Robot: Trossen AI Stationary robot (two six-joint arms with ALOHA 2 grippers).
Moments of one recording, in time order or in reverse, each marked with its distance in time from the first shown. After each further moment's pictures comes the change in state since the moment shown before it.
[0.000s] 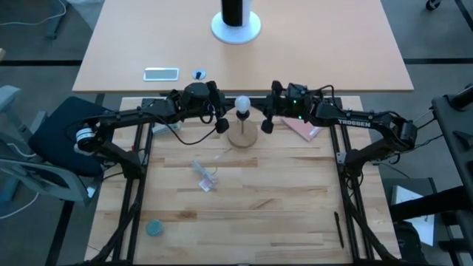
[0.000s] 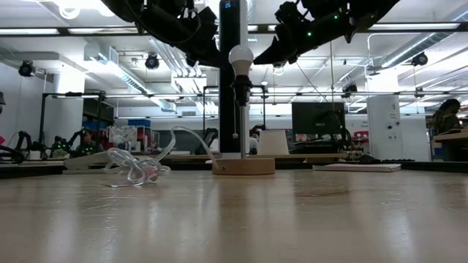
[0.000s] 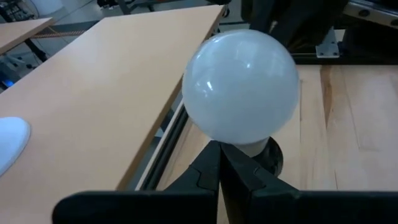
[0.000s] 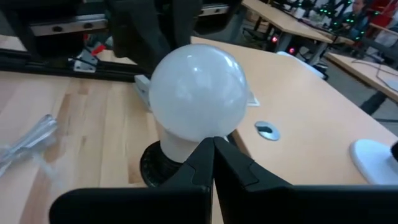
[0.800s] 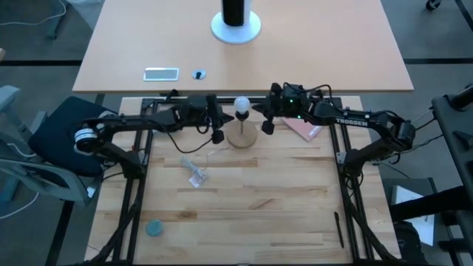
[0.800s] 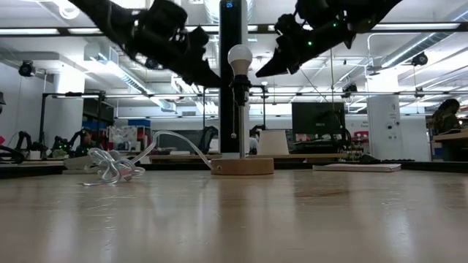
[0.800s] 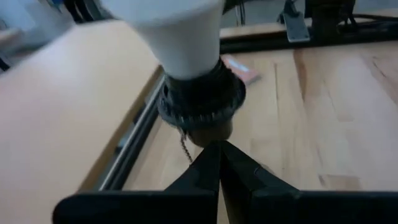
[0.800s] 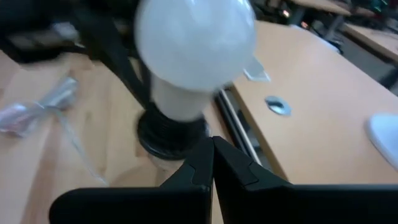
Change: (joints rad) left arm 0.005 0.001 -0.329 0.390 0.103 0.042; right arm -0.052 0.027 -0.005 -0.037 -0.073 0.004
